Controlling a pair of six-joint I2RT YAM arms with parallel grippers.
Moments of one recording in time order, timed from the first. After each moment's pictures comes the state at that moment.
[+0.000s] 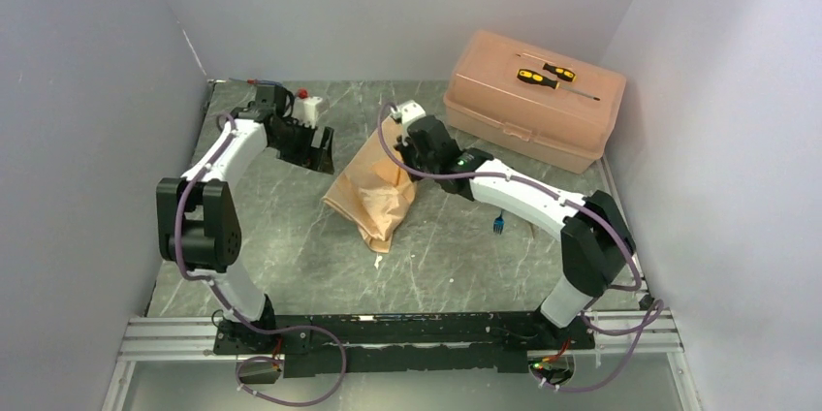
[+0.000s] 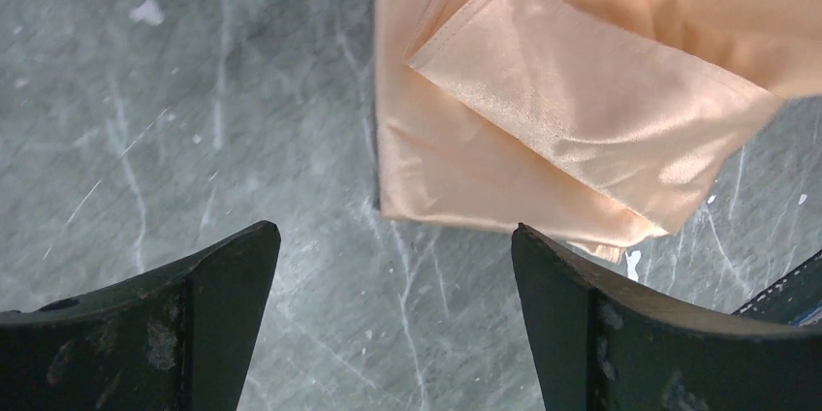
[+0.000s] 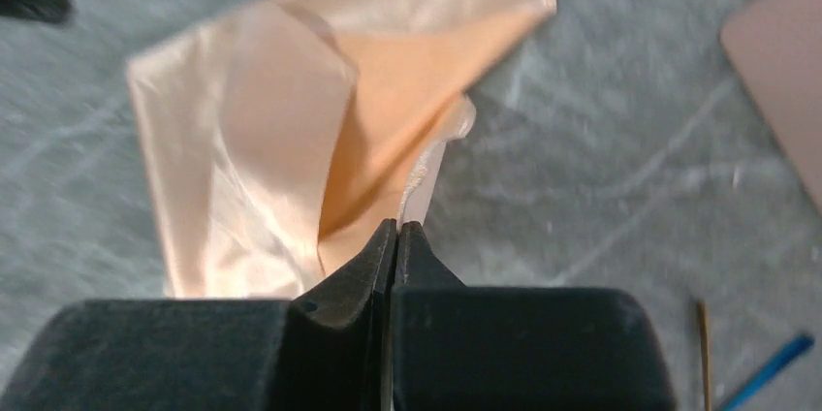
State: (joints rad) left arm -0.06 1.71 1.36 -0.74 0.44 0.22; right arm 0.77 1.67 1.31 -0.24 0.14 0.09
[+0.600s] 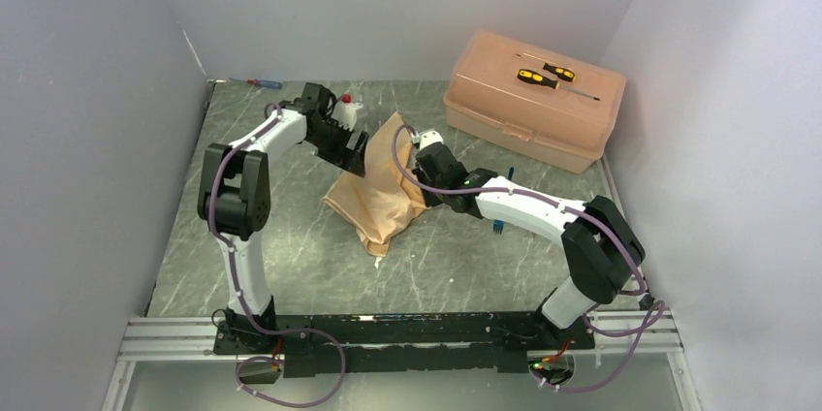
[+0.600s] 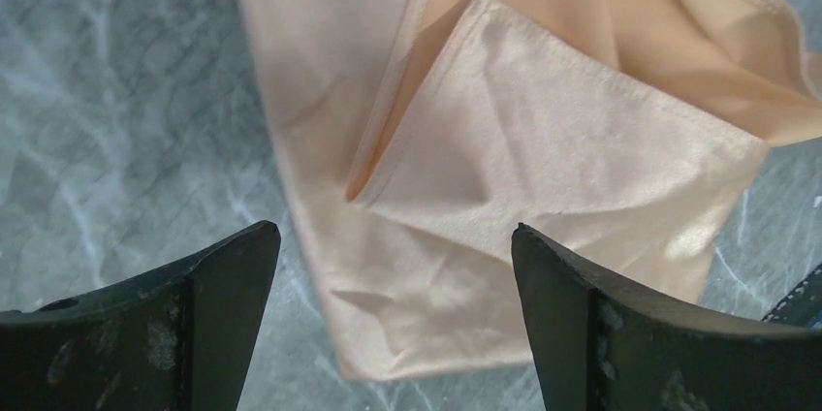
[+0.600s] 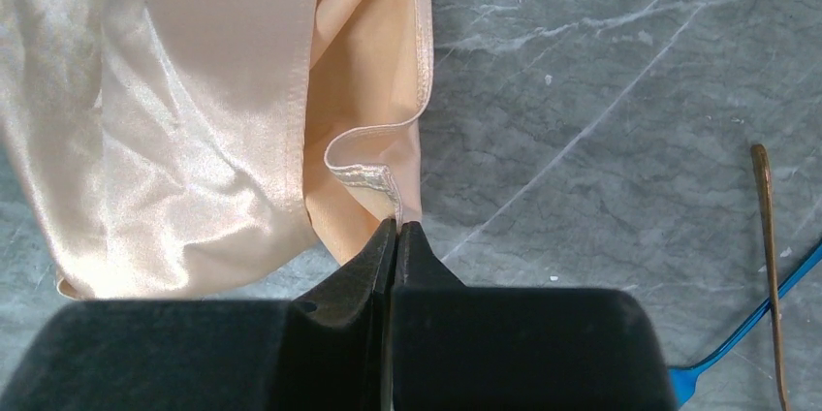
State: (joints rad) left arm -0.22 2.00 1.54 -0.71 0.48 0.26; right arm 0.77 1.58 1.03 -0.26 0.24 0.27
